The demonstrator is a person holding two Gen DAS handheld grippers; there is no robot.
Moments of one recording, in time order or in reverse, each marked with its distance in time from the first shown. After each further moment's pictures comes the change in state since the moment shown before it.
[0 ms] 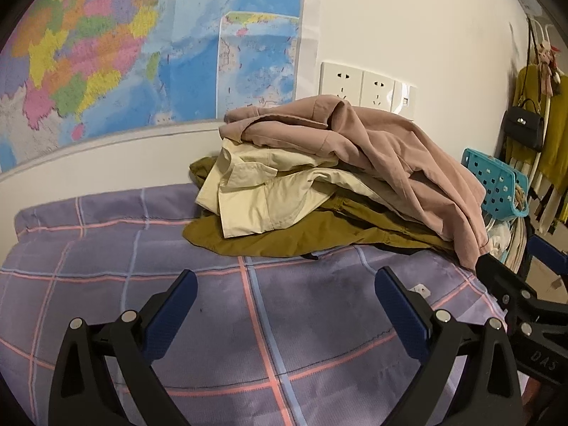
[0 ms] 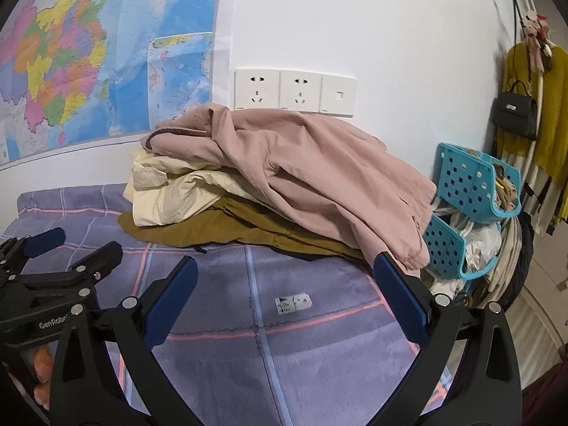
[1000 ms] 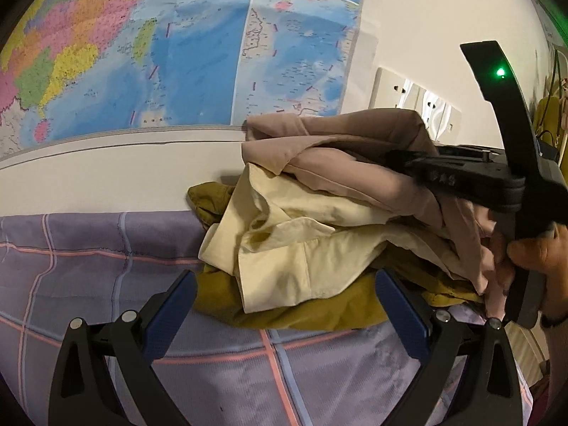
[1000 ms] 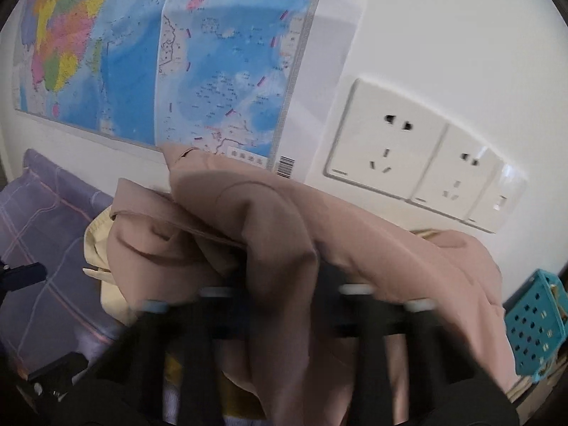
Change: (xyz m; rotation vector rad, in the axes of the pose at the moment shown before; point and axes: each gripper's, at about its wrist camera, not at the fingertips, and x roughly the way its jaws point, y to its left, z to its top) left arm 0.093 0.062 0.064 -0.068 0.014 -0.060; right arm 0.209 0.081 0.157 -0.343 0.105 0.241
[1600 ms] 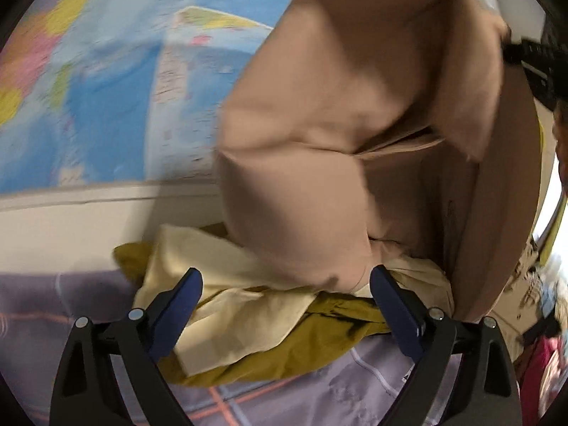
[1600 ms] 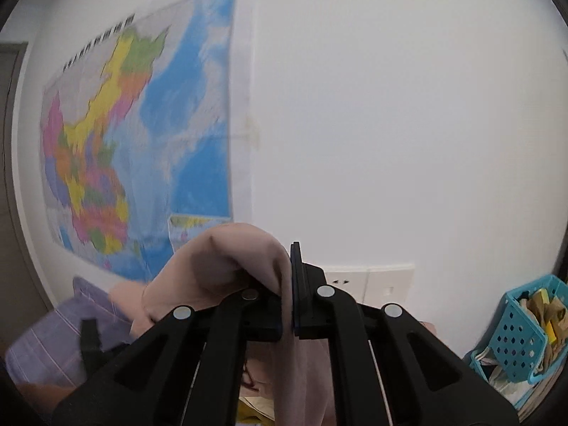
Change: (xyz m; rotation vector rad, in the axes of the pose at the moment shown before) left arm 0.013 -0.027 0.024 0.128 -0.124 -0.286; right arm -0.227 -0.122 0.043 0.234 -0.416 0.058
